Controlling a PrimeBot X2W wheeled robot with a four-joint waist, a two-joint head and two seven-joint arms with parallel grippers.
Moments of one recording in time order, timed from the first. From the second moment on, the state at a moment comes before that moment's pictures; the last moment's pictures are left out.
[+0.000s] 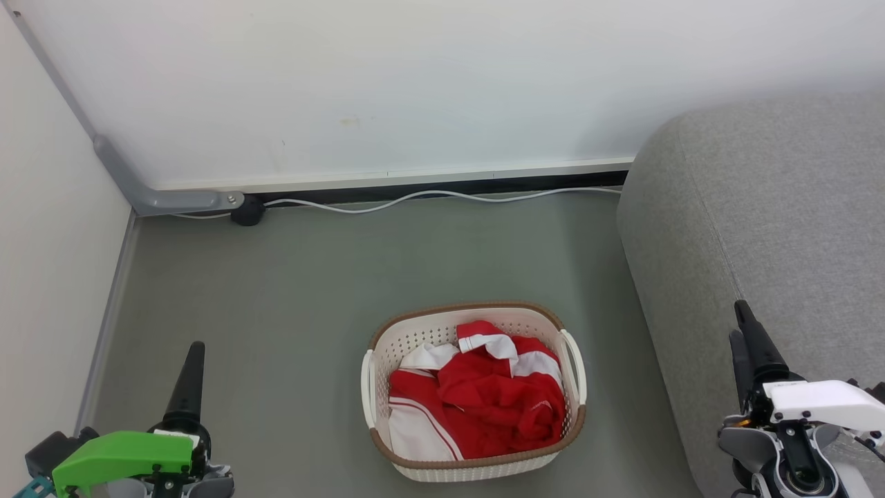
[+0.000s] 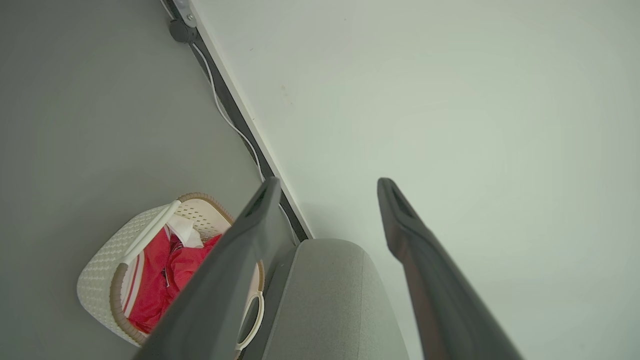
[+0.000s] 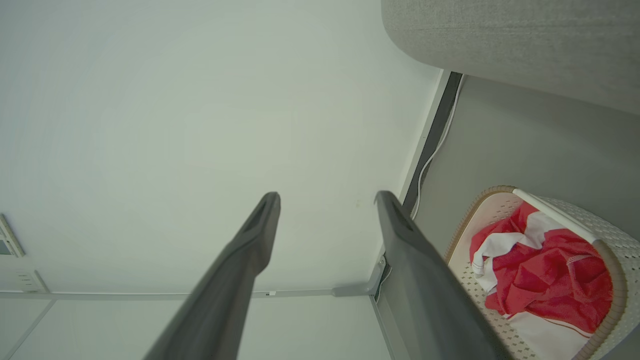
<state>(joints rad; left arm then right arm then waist) 0.00 0.02 0.03 0.25 -1.42 -0.11 0.03 0.01 -0.02 -0.07 0.29 1.42 0.10 0.03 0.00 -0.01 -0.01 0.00</state>
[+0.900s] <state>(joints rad) 0.04 0.08 -0.08 0.14 -0.82 -0.02 -0.09 0.00 -0.05 0.13 0.23 0.88 0.01 -0.08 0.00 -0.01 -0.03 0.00</state>
